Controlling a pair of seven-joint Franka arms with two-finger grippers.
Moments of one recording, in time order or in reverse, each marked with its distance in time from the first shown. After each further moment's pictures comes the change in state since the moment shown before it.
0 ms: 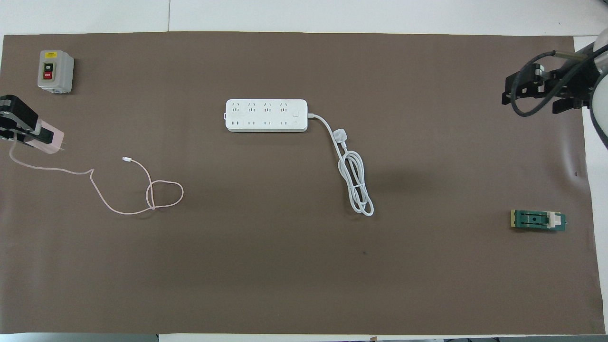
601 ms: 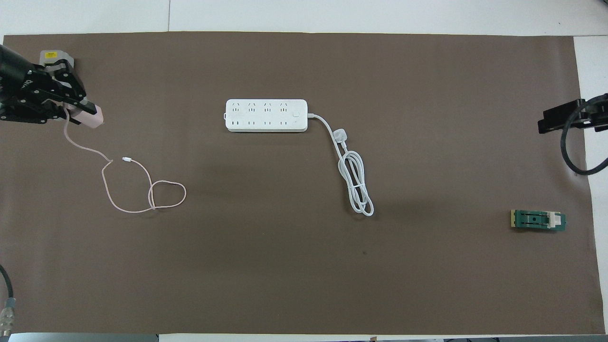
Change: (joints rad) left arm -0.209 0.082 -0.005 -0.001 0.107 0.231 -0.681; right arm -0.031 -0.246 0.001 -0.240 -0.021 -0.014 -0.142
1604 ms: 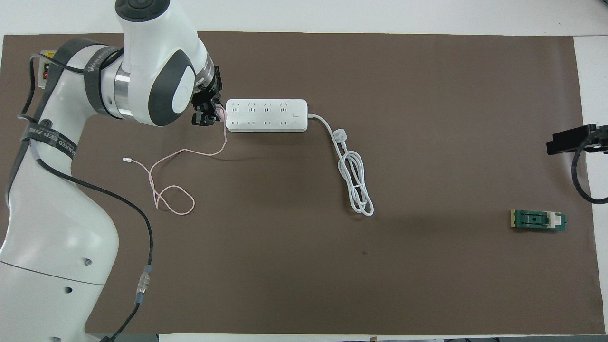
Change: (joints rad) left arm -0.231 0.260 0.000 -0.001 0.078 0.267 -0.998; right arm -0.023 -0.016 0.006 -0.034 0.000 0.027 0.000
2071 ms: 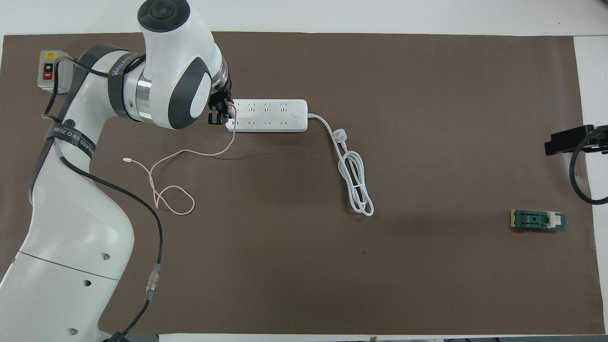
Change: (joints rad) left arm -0.021 0.027 0.002 0.000 0.001 0.063 -0.107; right arm 0.000 0.000 0.002 0.000 0.001 -0.013 0.000
